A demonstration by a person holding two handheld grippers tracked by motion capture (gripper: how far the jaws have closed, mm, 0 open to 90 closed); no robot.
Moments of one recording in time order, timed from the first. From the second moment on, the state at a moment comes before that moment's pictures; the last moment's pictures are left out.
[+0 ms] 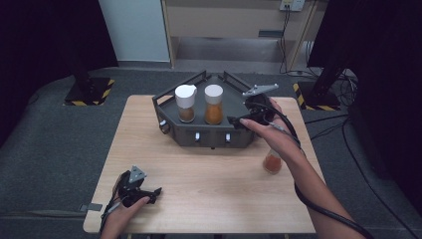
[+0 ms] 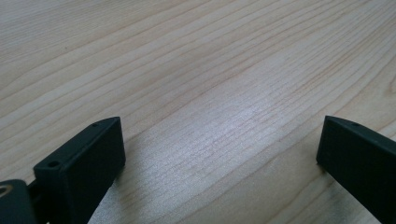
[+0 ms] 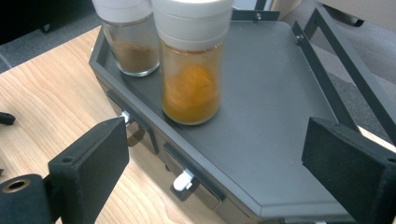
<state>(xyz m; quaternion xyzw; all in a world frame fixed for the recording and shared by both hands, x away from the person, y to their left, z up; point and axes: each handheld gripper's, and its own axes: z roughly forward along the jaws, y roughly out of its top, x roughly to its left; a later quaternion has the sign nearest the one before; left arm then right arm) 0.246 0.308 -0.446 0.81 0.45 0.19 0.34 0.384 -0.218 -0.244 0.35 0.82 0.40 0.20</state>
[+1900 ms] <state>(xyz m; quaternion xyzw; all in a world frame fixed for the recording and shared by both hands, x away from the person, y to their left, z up) 0.246 0.308 -0.446 0.81 0.45 0.19 0.34 0.338 -0.310 -0.266 0.39 0.81 0.39 0.21</state>
